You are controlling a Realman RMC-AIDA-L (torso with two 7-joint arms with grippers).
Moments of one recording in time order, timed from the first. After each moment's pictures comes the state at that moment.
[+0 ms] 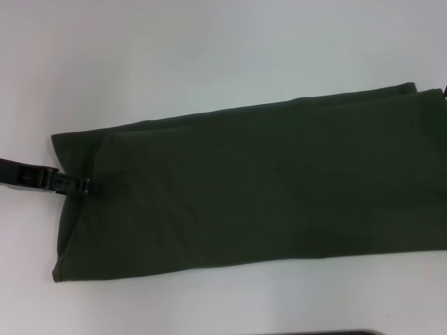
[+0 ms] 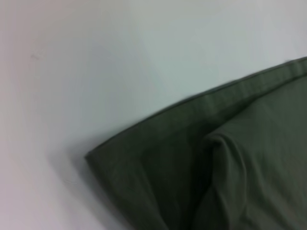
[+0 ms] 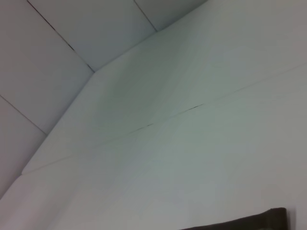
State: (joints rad) left arm -0.61 -1.98 0.58 0.68 2.59 1.61 -2.18; right arm 0.39 1.90 -0.18 -0.56 -2.21 -1.53 1.77
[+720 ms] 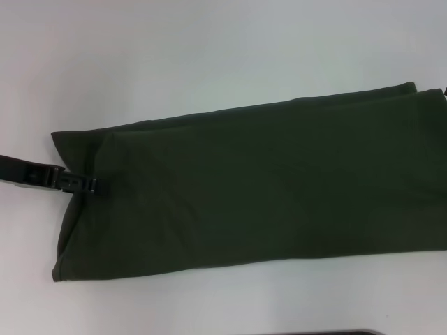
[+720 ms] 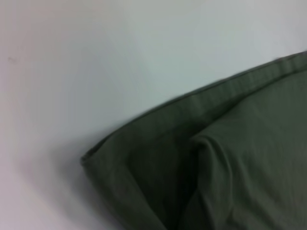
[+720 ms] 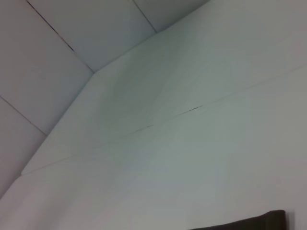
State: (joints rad) left arm -0.62 -1.99 0.58 0.68 2.59 1.62 -2.18; right arm 0.40 1.90 -0.18 -0.56 -2.21 -1.53 1.77
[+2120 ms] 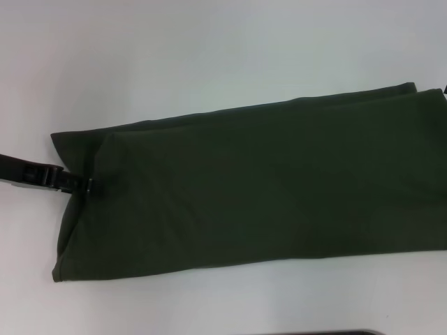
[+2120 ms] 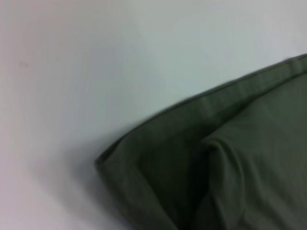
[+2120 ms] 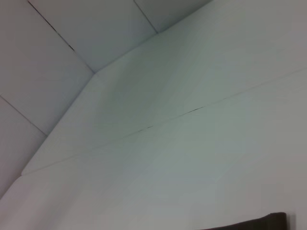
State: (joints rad) left arm -0.63 -1.99 0.59 0.69 2.61 1.60 -2.20; right arm 0.40 1.90 -0.18 -0.56 -2.21 -1.53 1.77
